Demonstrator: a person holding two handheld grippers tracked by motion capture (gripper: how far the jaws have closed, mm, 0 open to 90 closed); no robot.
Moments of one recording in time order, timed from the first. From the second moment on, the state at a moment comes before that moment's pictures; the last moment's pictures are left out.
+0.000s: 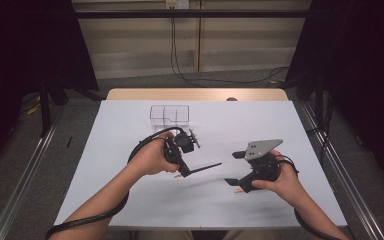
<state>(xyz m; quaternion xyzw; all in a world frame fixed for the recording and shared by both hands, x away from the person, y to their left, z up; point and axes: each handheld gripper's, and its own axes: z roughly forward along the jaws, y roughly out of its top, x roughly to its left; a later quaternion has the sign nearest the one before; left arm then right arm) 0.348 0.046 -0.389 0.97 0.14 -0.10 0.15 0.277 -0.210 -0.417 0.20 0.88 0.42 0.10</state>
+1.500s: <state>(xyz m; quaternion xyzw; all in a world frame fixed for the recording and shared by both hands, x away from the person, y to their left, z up) 0.339 0.032 -0.388 0.98 0.10 -0.11 0.15 0.310 -0.163 -0.404 0.08 0.96 0.26 0.06</state>
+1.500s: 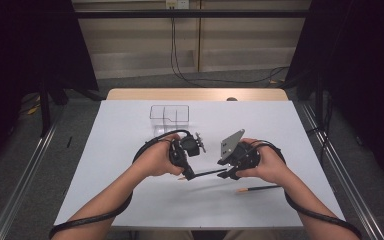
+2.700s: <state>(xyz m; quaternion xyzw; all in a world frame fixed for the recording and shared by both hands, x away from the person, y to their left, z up) 0.339 0.032 -0.379 0.98 0.05 -0.10 0.16 0.306 -0.151 -0.414 0.02 0.97 0.23 0.06</state>
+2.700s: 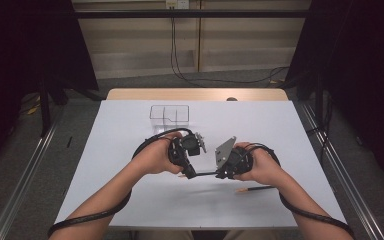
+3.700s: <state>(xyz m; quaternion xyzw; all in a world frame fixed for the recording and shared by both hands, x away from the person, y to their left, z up) 0.346 0.060 -0.376 0.96 0.07 -0.09 0.27 0.304 -0.159 -0.410 0.03 0.97 0.24 0.06</state>
